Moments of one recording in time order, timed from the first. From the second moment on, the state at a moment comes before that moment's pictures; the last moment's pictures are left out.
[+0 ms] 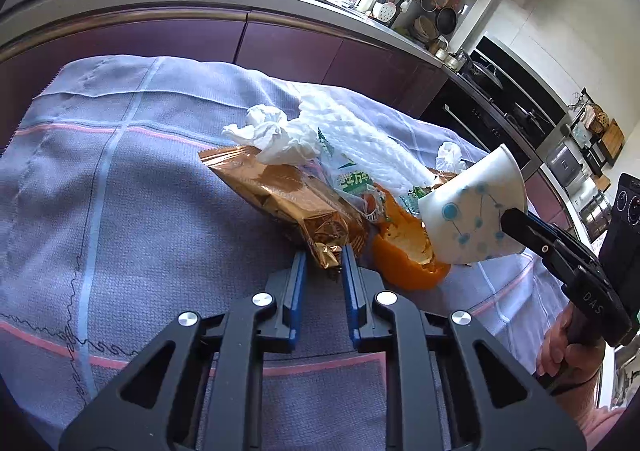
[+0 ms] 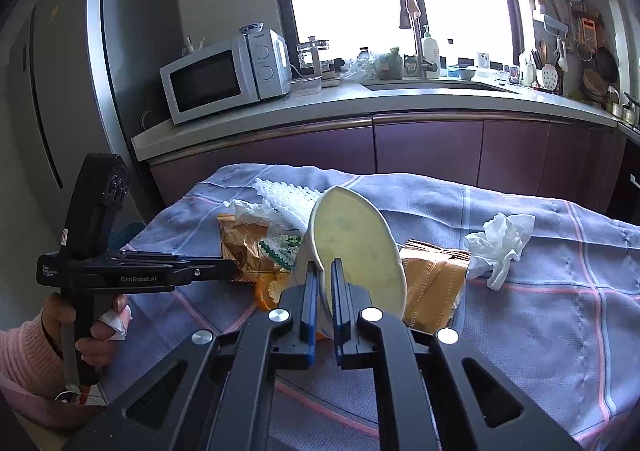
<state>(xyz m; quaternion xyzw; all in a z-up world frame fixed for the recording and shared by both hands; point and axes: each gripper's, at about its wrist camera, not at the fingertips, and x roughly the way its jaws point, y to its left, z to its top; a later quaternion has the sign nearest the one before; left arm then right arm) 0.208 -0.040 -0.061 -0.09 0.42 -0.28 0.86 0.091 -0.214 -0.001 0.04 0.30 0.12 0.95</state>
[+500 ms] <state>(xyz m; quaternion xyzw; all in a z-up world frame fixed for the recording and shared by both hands) 0.155 -0.008 -0.026 -0.04 0.37 -0.28 0.89 0.079 -0.199 0.020 0.06 0.26 0.15 0.95</state>
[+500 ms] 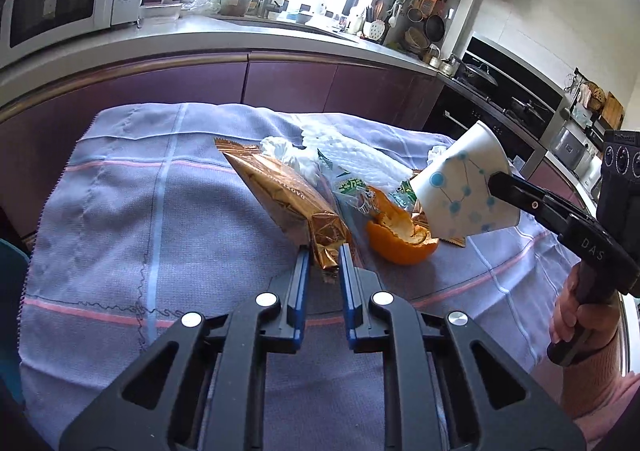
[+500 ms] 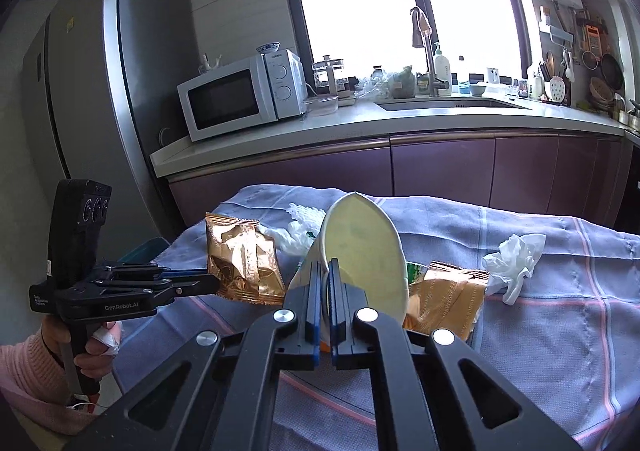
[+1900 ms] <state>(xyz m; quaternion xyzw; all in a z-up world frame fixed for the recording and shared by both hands) 0.057 0.126 0.015 -0.02 0.31 -0.18 0.94 0.095 -0.078 0.023 0.06 0.28 0.28 0.92</state>
